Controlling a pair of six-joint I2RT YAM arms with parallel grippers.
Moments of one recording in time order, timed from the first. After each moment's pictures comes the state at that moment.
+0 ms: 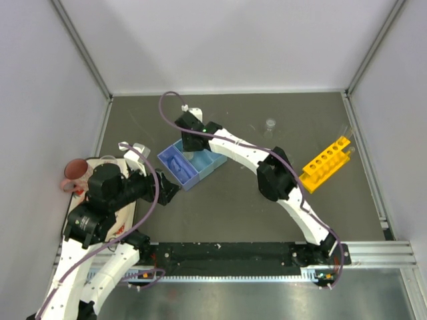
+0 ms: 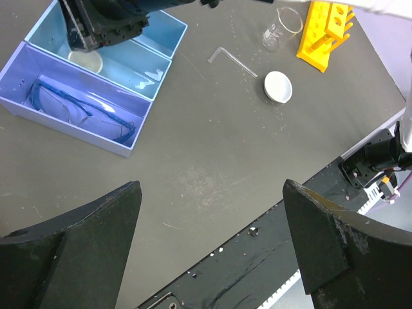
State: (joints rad) left arm -0.36 0.55 0.97 -0.84 0.34 -0.26; right arm 0.90 2.46 2.27 -0.68 0.24 0.64
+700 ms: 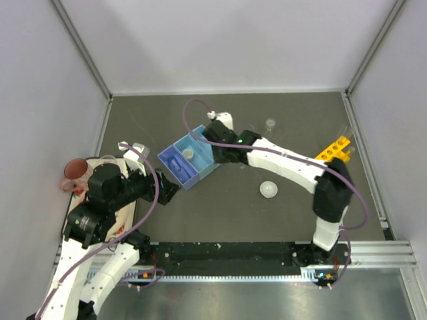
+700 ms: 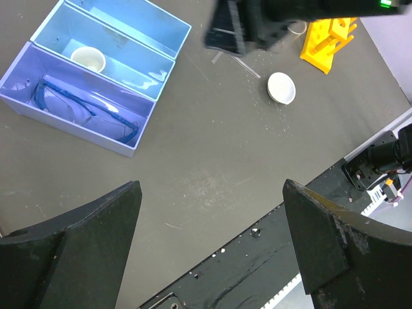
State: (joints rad) left arm -0.36 0.55 0.97 -0.84 0.32 -0.26; right arm 0.94 1.88 1.68 -0.71 0.40 0.56
